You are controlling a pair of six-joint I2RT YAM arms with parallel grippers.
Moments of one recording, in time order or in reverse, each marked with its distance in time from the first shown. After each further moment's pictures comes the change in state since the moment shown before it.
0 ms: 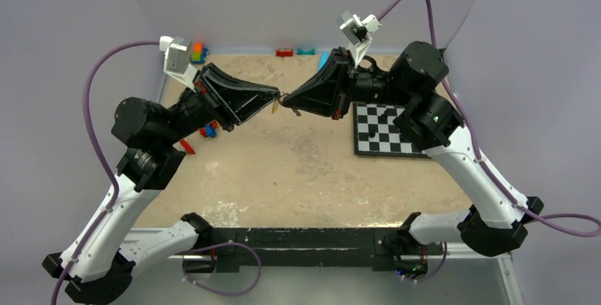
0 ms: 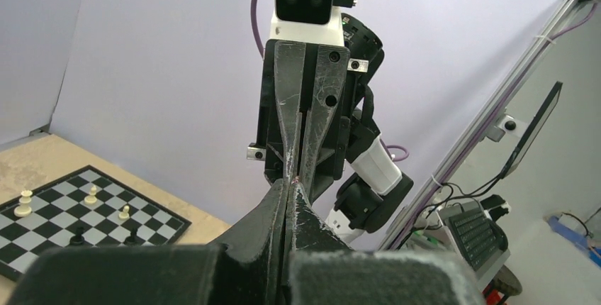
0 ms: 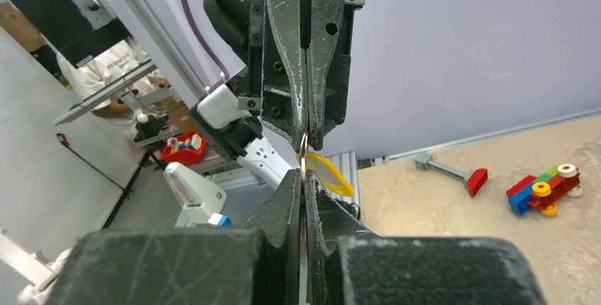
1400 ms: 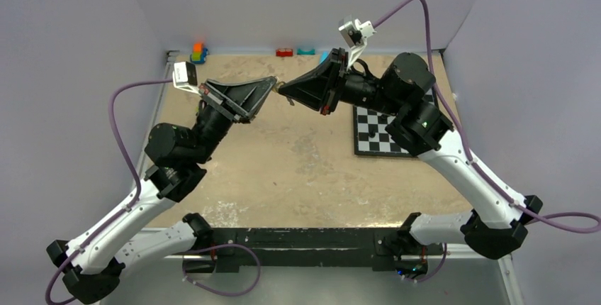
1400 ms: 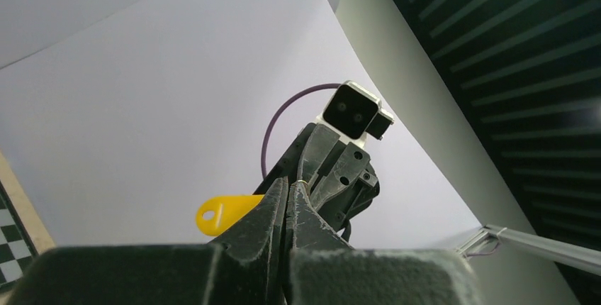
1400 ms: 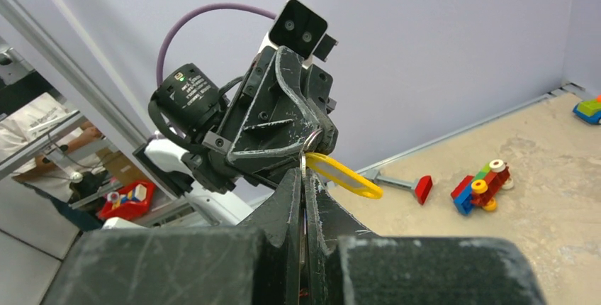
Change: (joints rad) left arm -0.162 -0.081 -0.323 0.283 -0.602 -0.450; right arm 0.028 -0.035 -0.130 0.098 0.235 -0.026
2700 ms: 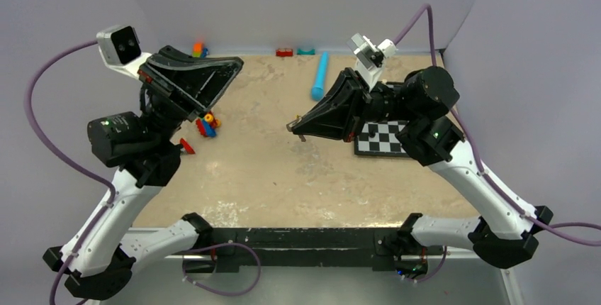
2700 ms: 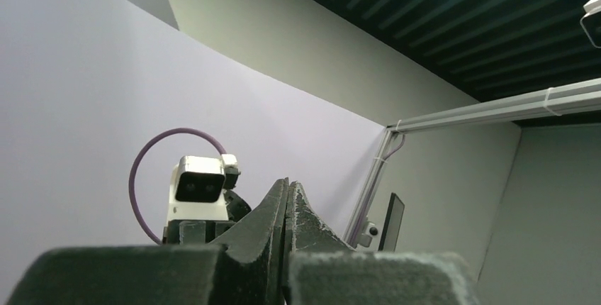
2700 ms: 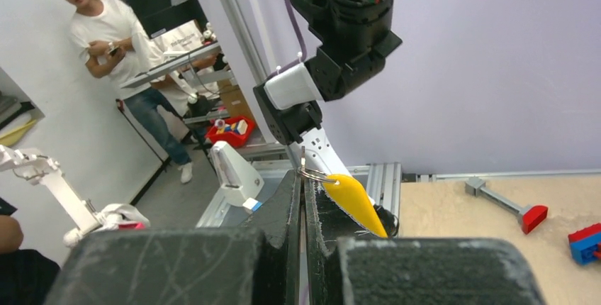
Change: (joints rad) left arm 0.126 0.127 0.325 0.260 0.420 0.047; right arm -0.003 -0.084 -0.082 0.194 -0.367 0.137
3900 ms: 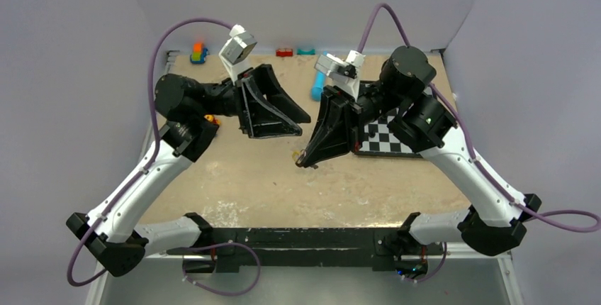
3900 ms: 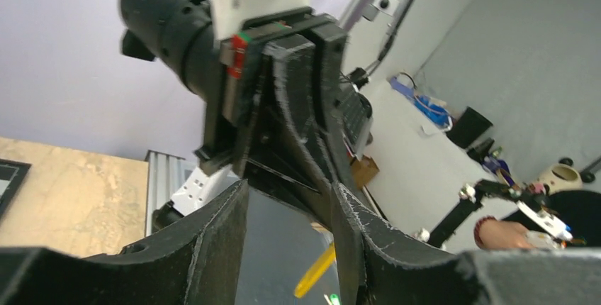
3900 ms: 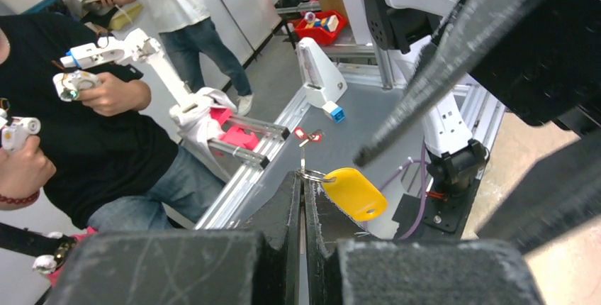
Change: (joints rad) left arm 0.000 0.193 0.030 -0.241 0.676 0.114; right arm 0.001 0.120 0.169 -0.294 -0.407 -0.106
